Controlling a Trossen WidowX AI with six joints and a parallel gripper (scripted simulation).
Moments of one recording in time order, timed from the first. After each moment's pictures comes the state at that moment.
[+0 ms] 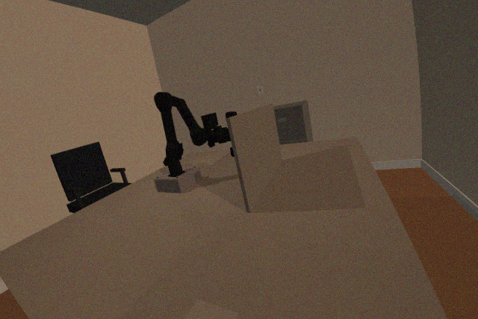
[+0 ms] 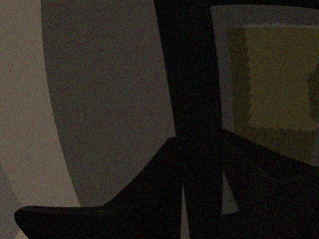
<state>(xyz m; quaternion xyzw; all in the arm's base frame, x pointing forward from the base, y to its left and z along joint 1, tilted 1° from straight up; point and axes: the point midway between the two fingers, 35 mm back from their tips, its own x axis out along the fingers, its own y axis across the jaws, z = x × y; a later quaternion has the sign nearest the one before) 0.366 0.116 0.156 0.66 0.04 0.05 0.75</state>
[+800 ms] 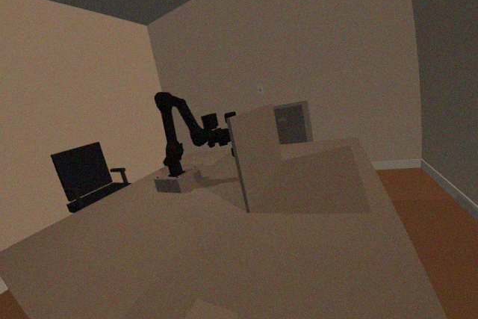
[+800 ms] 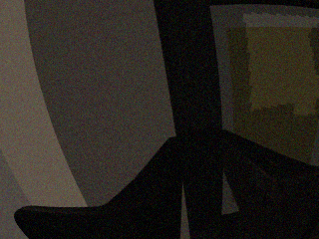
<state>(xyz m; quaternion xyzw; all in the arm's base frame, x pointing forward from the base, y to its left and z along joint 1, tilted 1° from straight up) 0.366 0.116 0.155 0.71 0.05 0.05 0.70</state>
